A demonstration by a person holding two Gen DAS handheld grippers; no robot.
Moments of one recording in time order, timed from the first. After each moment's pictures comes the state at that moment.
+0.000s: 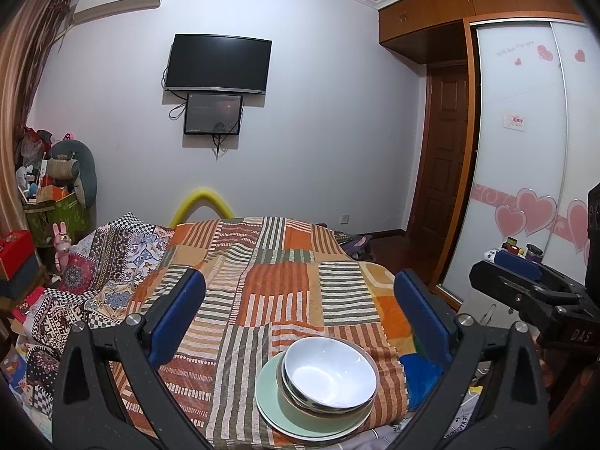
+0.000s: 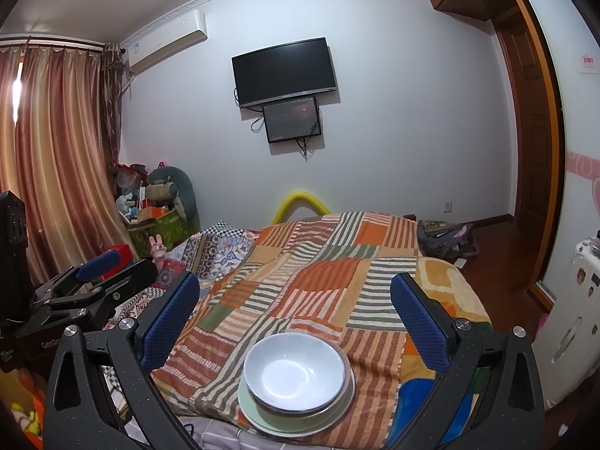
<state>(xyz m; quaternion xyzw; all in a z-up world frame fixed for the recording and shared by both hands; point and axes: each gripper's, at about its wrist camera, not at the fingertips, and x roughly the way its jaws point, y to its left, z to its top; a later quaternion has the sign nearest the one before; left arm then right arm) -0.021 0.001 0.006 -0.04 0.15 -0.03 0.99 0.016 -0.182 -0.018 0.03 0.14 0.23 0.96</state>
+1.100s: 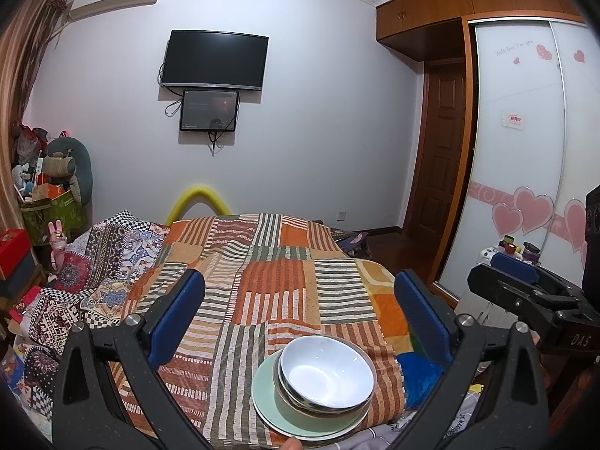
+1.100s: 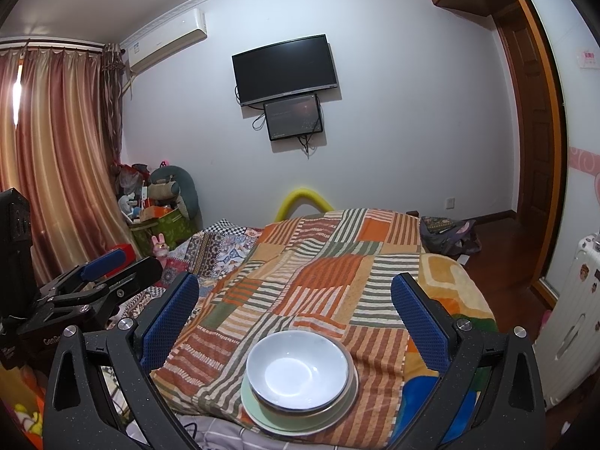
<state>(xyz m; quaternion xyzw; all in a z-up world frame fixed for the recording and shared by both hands) -0.017 0.002 0.004 -0.04 0.15 -0.04 0.99 0.015 -0.181 -0.019 0.03 0.14 0.23 0.96</state>
